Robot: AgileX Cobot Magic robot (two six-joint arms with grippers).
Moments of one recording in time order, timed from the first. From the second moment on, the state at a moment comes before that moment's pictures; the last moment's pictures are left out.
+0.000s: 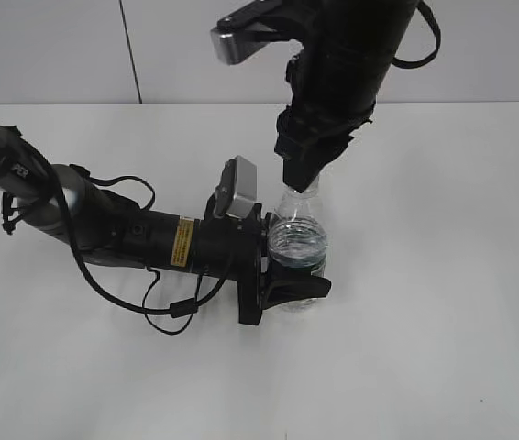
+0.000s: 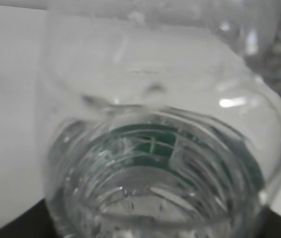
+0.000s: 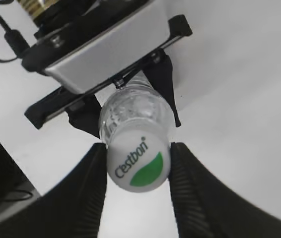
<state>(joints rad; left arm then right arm) -0.45 2.39 -1.20 1.34 -1.15 -0.59 0.64 1.91 -1.67 0.13 1.22 -0.49</state>
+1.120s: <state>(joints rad) -0.45 2.39 -1.20 1.36 -1.15 -0.60 0.64 1.88 -1.67 0.13 1.20 -1.16</state>
